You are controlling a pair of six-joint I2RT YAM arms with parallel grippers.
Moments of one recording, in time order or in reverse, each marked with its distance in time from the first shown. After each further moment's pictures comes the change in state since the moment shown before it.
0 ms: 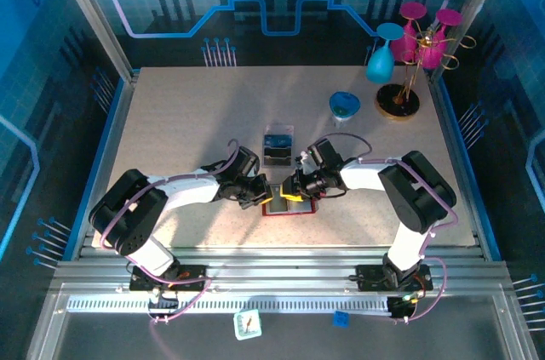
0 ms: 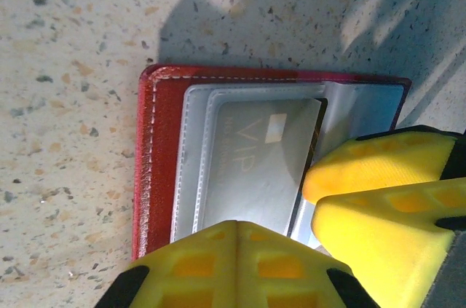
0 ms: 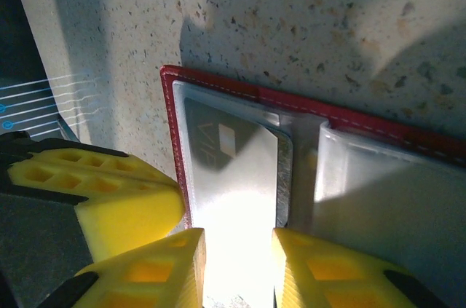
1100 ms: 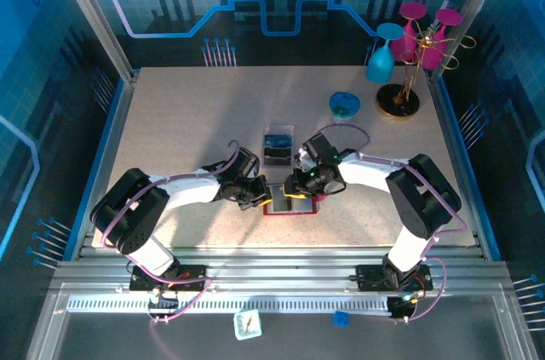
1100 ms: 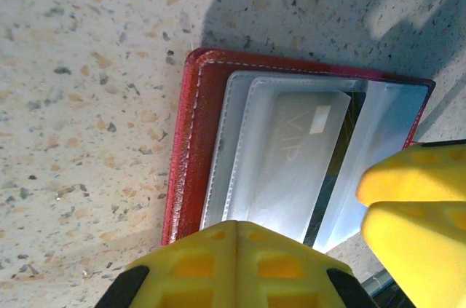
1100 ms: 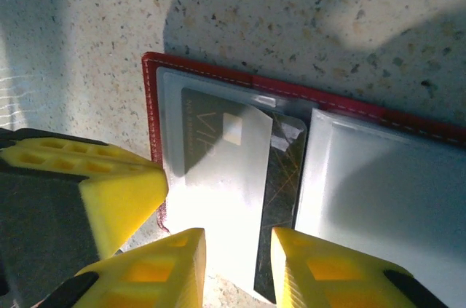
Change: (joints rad) left arm 0.000 0.011 0.000 -0.019 0.000 0.004; right arm 0.032 -0.055 0.112 -0.287 0.163 -0.122
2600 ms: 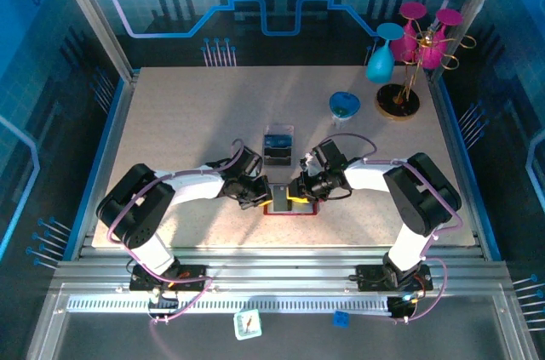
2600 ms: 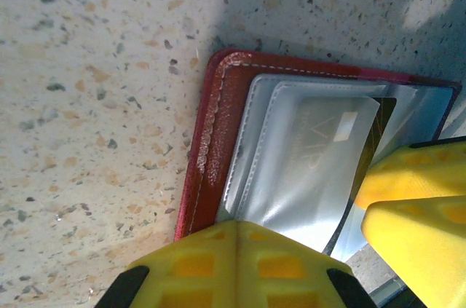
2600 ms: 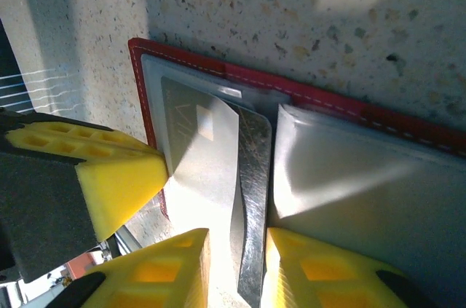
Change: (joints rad) left arm 0.000 0.050 0.049 -0.057 0.000 0.052; right arm -0.062 0.021 -0.134 0.205 -0.141 0.043
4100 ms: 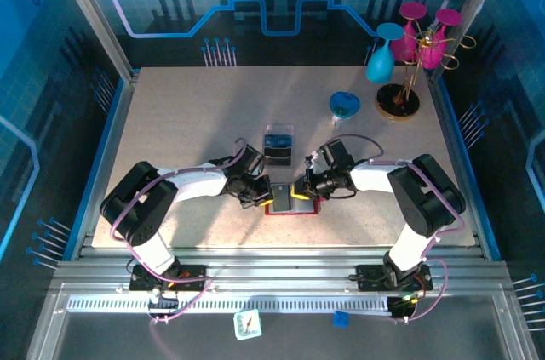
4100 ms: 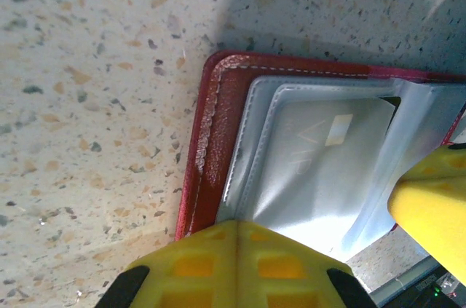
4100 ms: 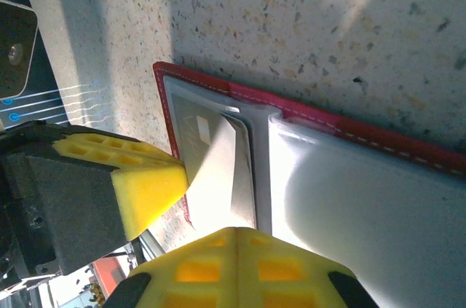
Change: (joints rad) left arm -0.008 0.024 0.043 -0.051 0.003 0.008; right arm -0.052 -0.022 -0.047 0.082 -0.055 0.040
